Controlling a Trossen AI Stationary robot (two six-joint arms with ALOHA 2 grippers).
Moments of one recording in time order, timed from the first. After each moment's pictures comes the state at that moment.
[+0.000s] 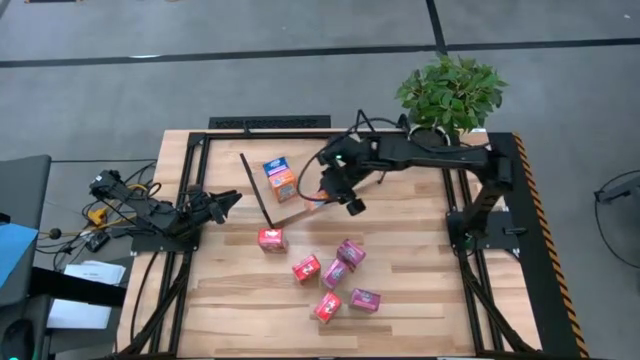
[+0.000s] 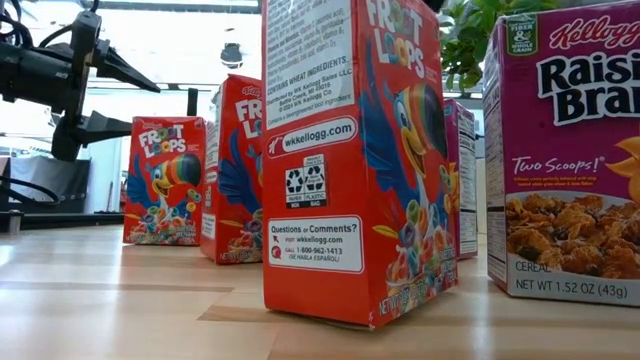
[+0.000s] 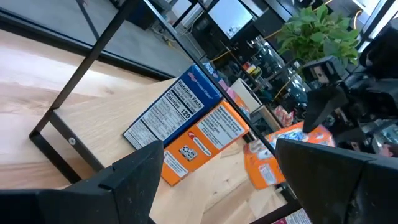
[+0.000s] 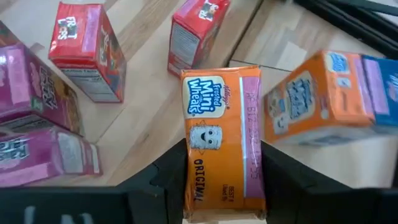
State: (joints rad) left arm -0.52 0.03 0.02 0.01 -1.19 -0.83; right arm -0.20 1.74 1.58 -0.72 -0.33 -0.67
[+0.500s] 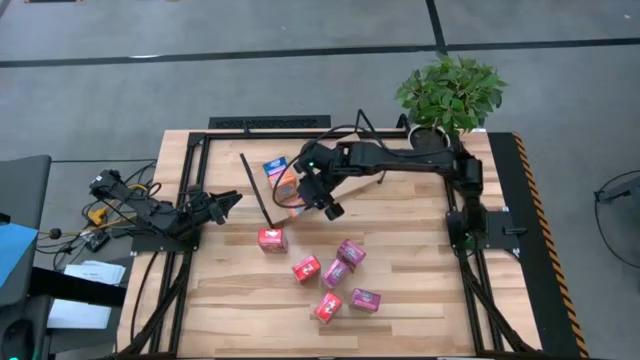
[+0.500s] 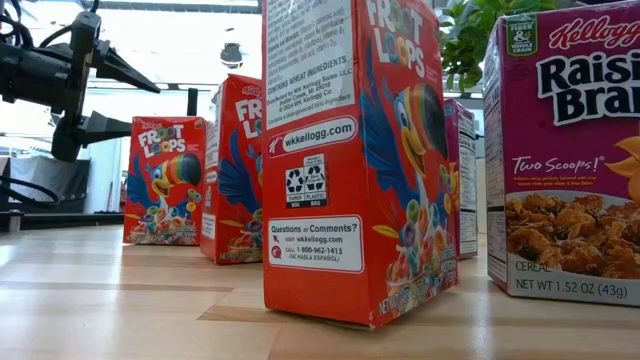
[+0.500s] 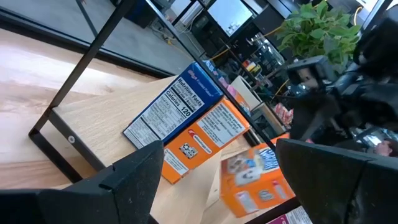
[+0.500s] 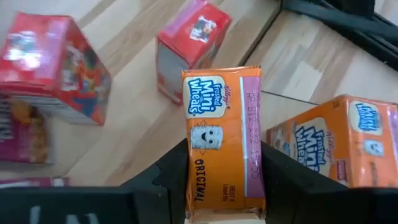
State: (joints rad) left arm -0.52 0.03 0.02 0.01 -1.18 -0.83; right arm -0.18 1.98 1.80 -0.72 -0.34 -0.71
